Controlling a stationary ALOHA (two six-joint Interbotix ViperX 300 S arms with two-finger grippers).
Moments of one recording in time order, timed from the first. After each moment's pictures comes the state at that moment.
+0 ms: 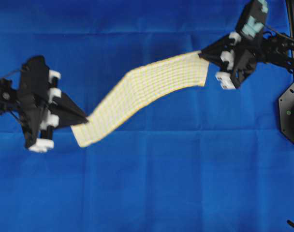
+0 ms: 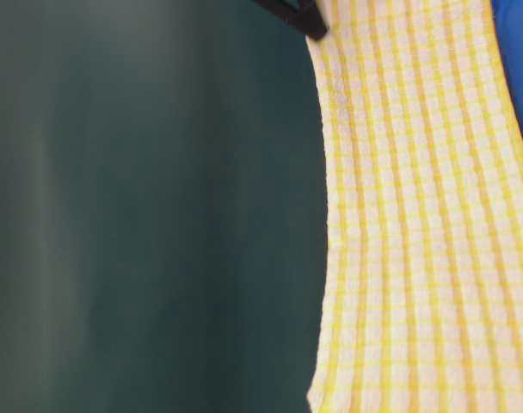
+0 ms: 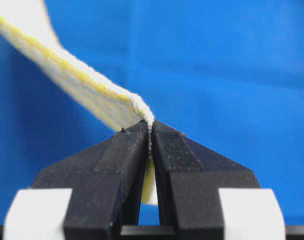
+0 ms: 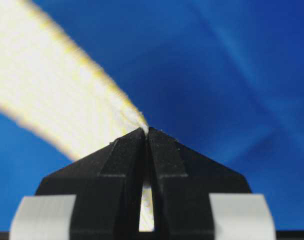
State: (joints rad) left arm -0.13 -0.39 0.93 -0.05 0.01 -0.17; right arm -0.40 -0.42 1.00 0.35 0.01 -0.03
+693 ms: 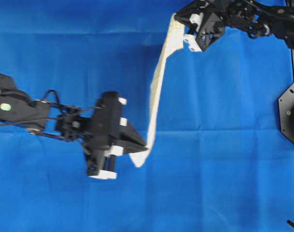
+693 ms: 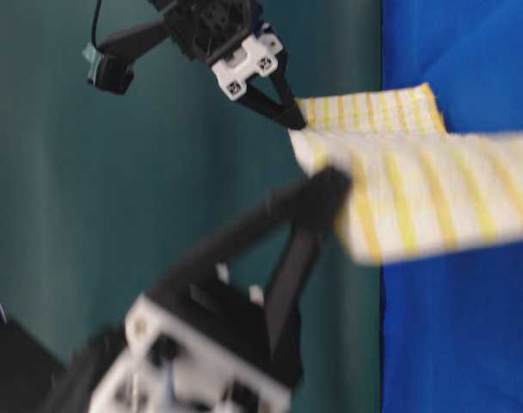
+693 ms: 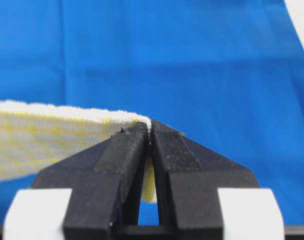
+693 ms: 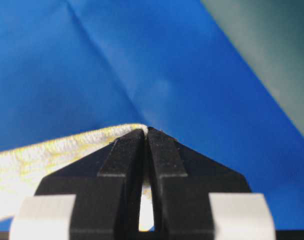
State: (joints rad) left arm -0.20 0.00 0.51 -0.05 0.00 -0.07; right arm -0.53 -0.14 0.72 0.21 -0.02 -0.04
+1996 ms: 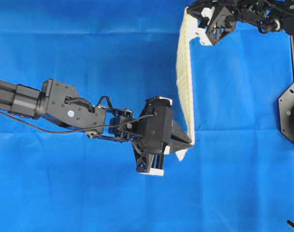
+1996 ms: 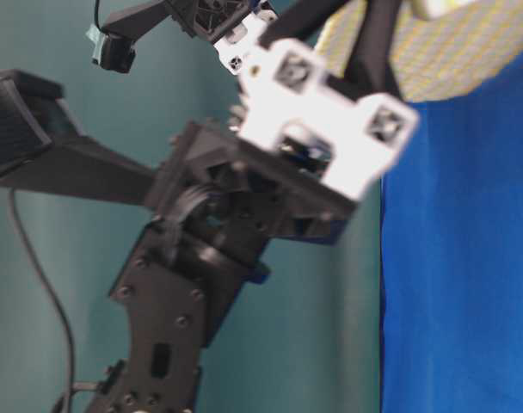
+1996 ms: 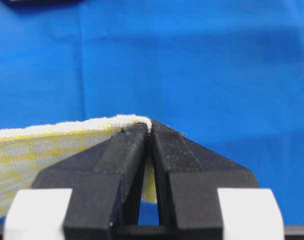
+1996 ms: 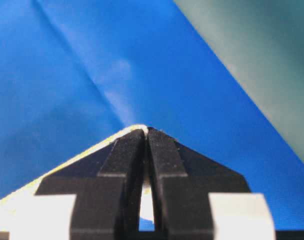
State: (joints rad) left arm -0.15 0.31 0.27 -0.05 -0.13 0.03; right arm -0.60 -0.20 0.78 0.19 0.01 -0.04
